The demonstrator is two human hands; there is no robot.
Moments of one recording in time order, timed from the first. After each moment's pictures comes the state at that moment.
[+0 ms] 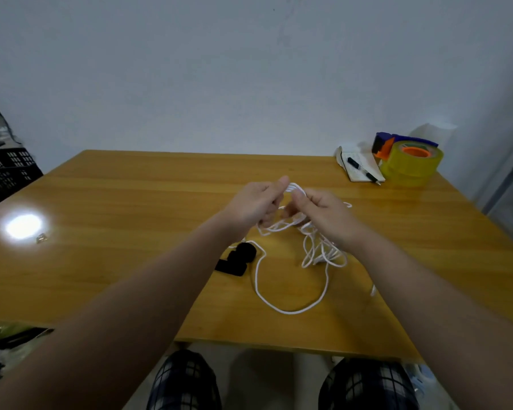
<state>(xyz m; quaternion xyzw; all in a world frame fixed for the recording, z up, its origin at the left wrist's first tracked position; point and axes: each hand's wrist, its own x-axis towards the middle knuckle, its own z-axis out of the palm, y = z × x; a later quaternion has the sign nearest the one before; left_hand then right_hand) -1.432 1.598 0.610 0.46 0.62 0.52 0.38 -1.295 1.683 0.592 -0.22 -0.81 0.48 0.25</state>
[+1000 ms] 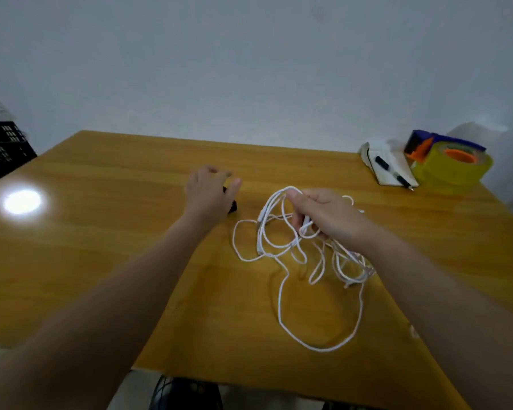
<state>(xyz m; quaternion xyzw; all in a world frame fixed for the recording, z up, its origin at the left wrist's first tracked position) -1.564 1.618 0.558 0.44 0.86 0.27 -0.03 -1.357 1.694 0.604 -0.27 -0.83 0.45 0.16</state>
